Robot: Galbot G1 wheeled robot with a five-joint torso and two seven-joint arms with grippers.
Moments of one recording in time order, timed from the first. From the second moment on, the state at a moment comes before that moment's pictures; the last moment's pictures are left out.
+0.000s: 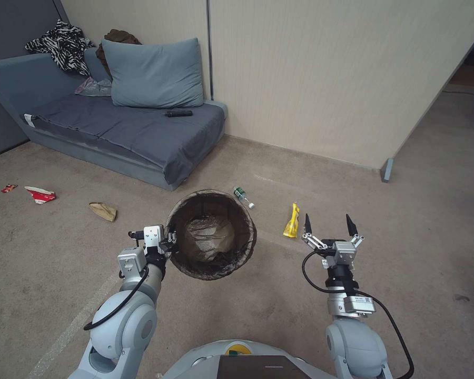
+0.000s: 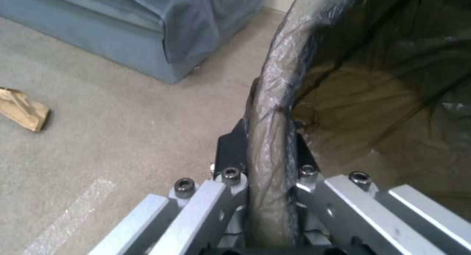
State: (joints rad) left arm 1.56 -1.38 -0.45 -2.39 -0.39 0.63 -0.33; right arm -1.67 1.61 0.63 2.12 -0.08 0.34 0.00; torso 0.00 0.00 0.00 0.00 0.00
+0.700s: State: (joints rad) left arm 1.56 -1.39 -0.45 -2.39 -0.38 0.62 -0.33; right arm -1.67 1.61 0.63 2.12 -0.08 0.36 -0.01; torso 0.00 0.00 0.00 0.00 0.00
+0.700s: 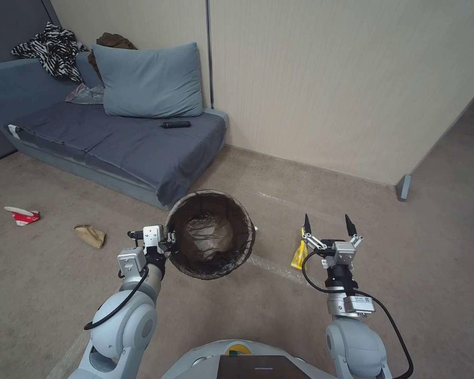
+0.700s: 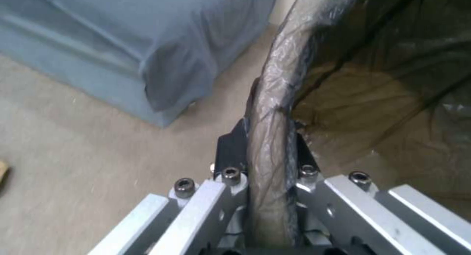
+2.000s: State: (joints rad) left arm 1.55 -1.38 -0.45 -2.39 -0.38 0.62 -0.33; right arm -1.60 1.51 0.60 2.08 0.14 -0.16 0.12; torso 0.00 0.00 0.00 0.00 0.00
